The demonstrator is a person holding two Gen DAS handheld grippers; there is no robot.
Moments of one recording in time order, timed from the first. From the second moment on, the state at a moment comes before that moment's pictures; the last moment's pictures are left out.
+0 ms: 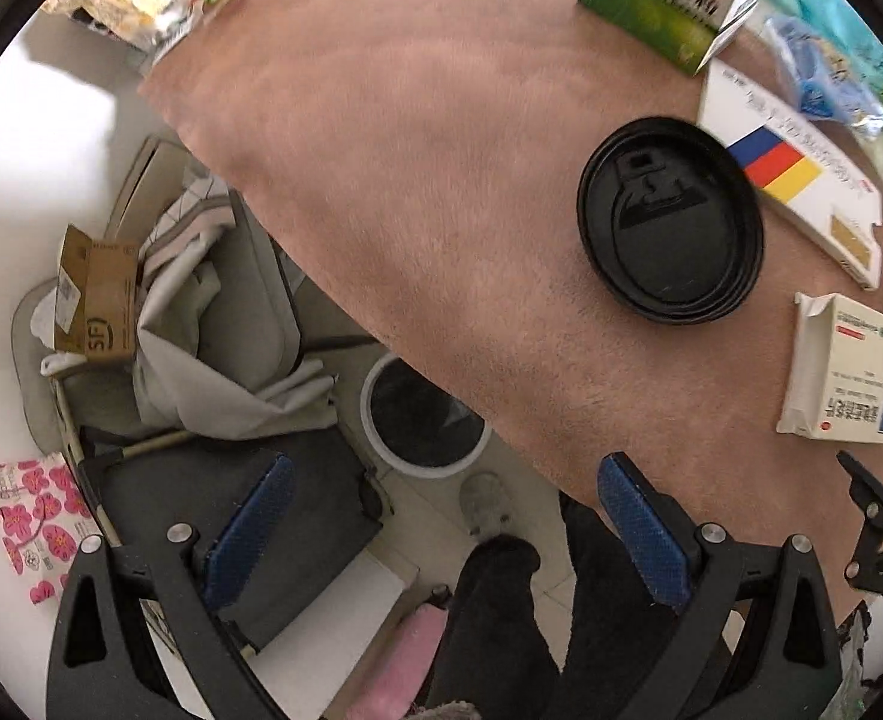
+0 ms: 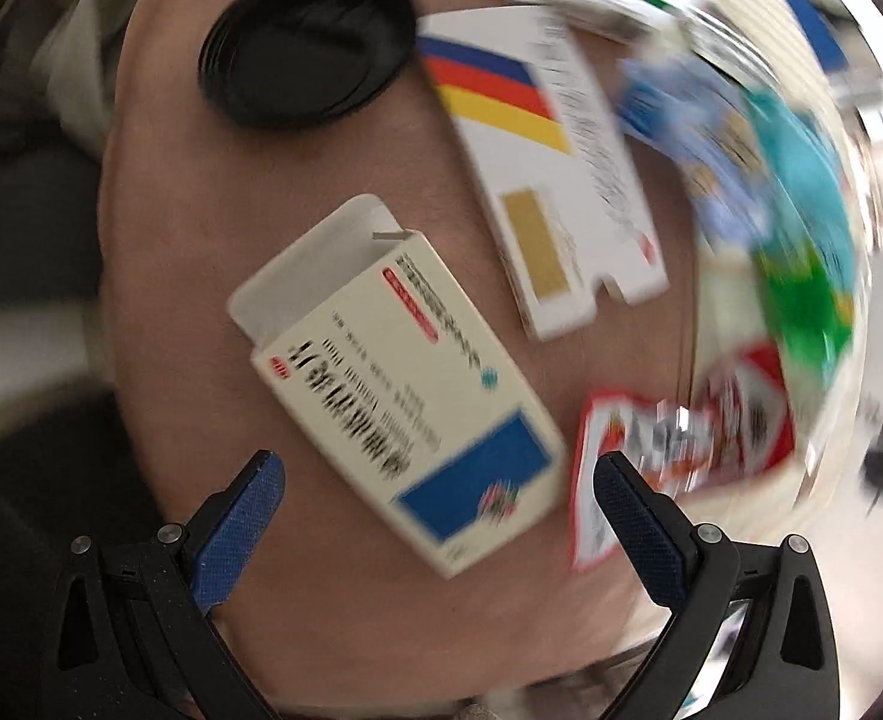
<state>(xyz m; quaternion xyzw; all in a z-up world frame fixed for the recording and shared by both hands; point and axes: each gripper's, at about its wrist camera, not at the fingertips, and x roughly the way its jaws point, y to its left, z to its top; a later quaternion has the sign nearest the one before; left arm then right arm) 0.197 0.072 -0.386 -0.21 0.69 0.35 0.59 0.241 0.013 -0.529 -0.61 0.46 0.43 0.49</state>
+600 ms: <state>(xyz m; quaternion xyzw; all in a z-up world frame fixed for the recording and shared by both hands) 0.213 0.071 -0.374 -0.24 0.68 0.35 0.60 0.323 -0.005 -0.540 -0.31 0.71 0.35 0.53</state>
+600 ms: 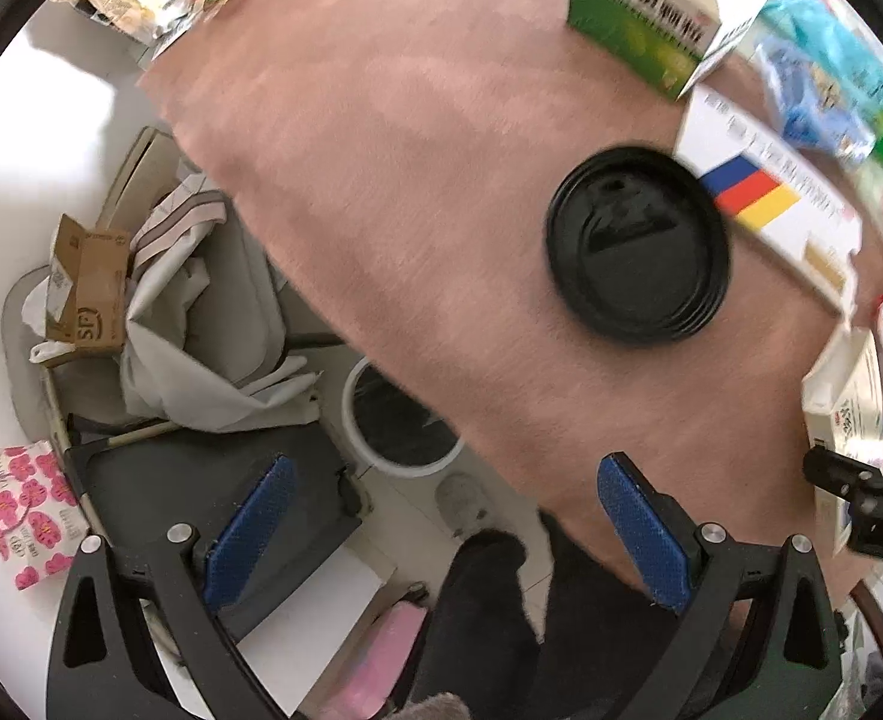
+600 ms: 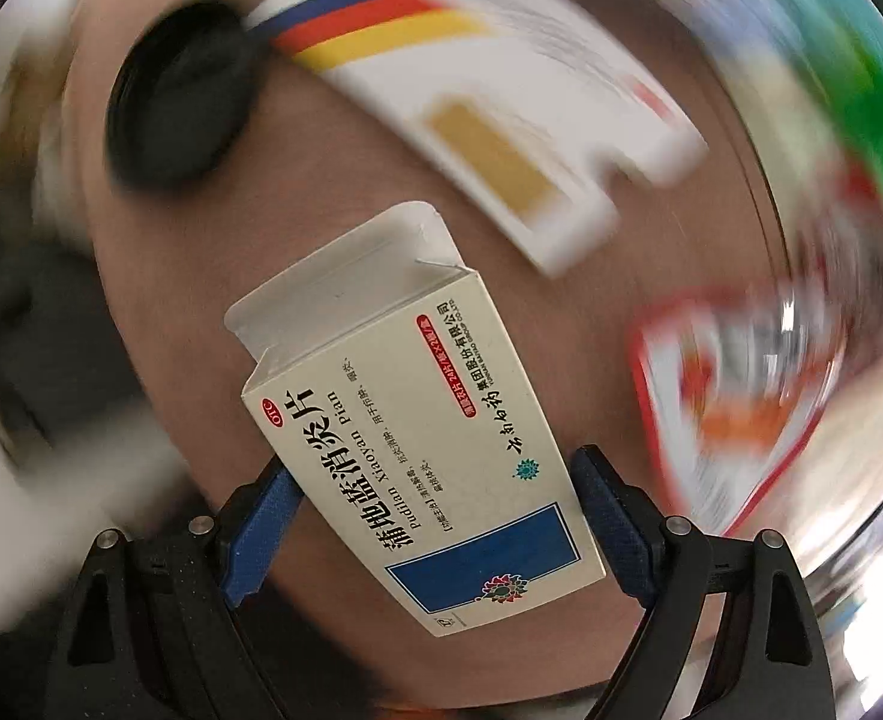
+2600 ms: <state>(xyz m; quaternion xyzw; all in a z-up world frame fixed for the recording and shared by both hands) 0.128 0.159 -0.381 -0.27 0.58 0.28 0.71 0.280 -0.041 -0.400 -0.13 0.67 0.27 0.68</state>
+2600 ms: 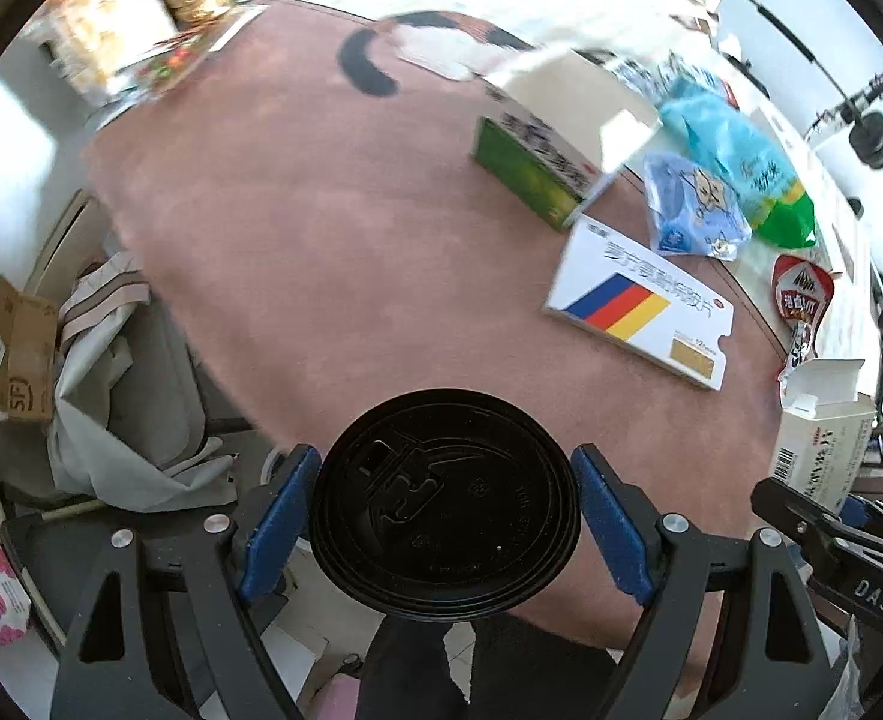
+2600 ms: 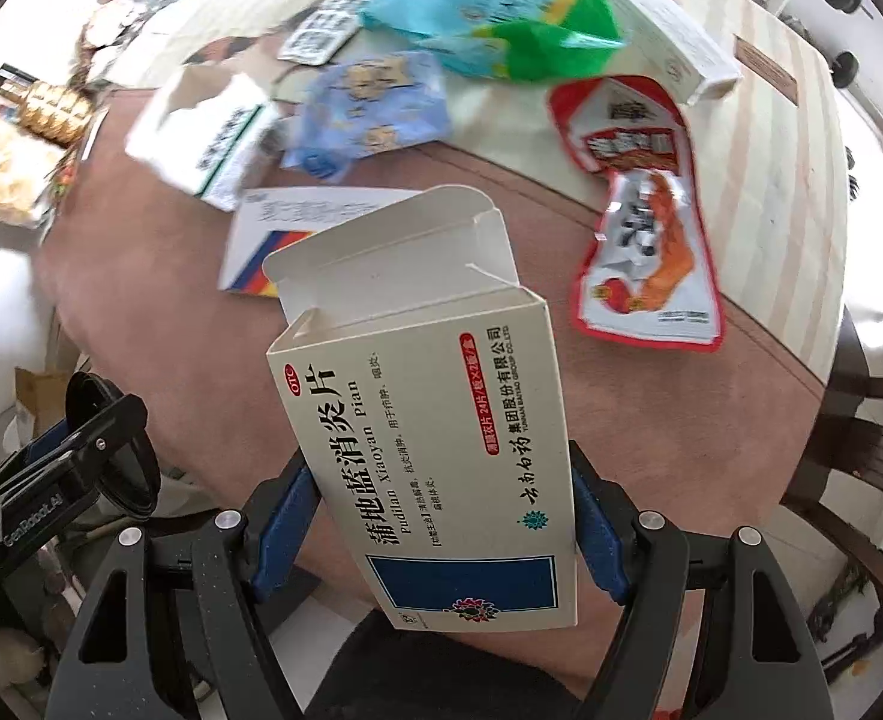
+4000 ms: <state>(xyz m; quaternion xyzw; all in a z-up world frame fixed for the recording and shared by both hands) -0.151 0.262 -0.825 -0.60 0.52 0.31 0.52 0.018 0.136 -0.910 -0.26 0.73 0.37 0.51</state>
